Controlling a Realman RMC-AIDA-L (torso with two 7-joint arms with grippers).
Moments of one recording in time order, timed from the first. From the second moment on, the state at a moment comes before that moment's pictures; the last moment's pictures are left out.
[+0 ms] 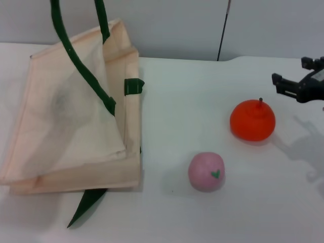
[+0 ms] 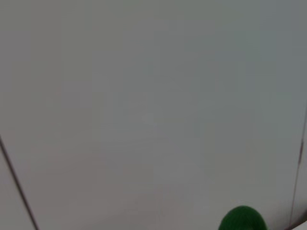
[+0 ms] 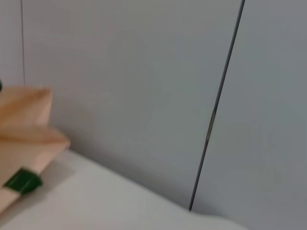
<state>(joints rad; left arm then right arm) -0.53 -2.03 1.00 1.70 -0.67 -1.24 0.60 0.10 2.02 -1.58 -1.53 -2.20 -0.63 2.26</state>
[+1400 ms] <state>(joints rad) -0.59 -2.03 1.06 1.75 -0.67 -1.27 0.59 0.38 2.02 -1.59 -1.21 -2.29 -0.80 2.42</state>
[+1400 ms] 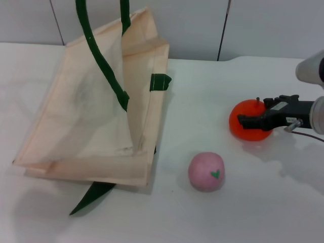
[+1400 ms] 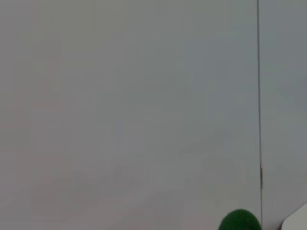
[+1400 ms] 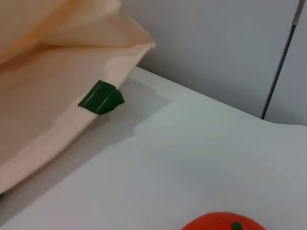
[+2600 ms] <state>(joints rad) -0.59 -2.03 1.06 1.76 -0.67 -1.28 0.59 0.51 2.01 -1.53 -1.02 -2.29 -0.81 2.42</state>
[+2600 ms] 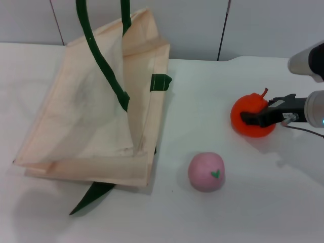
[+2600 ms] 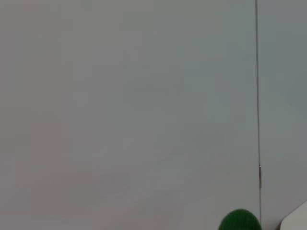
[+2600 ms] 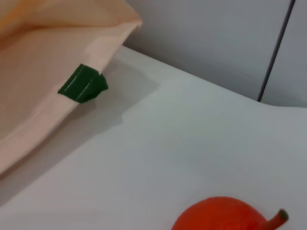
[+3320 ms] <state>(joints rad) -0.58 -2.03 1.06 1.78 -0.67 -1.28 0.59 0.43 2.02 -1.68 -1.40 -2.21 -0.82 2.41</state>
